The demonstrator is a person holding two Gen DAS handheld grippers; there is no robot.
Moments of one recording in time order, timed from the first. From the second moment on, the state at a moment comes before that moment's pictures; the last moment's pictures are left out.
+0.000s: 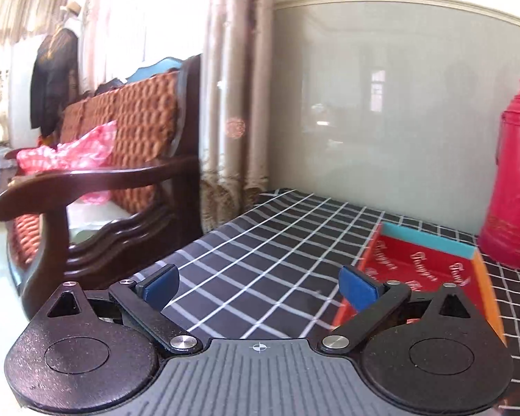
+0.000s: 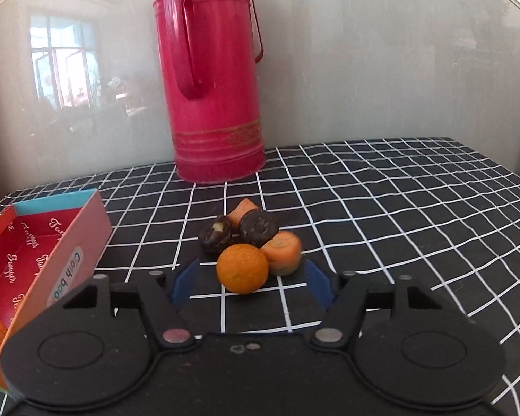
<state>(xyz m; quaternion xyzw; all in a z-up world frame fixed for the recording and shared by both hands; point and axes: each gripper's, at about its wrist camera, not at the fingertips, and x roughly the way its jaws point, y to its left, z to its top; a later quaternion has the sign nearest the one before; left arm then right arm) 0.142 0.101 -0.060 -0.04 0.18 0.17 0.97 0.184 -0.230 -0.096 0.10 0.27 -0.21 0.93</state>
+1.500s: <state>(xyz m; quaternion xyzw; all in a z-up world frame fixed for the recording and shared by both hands) 0.136 0.162 -0.078 -0.09 0.21 0.23 0.95 0.187 -0.113 -0.082 0.00 0.22 0.10 0.97</state>
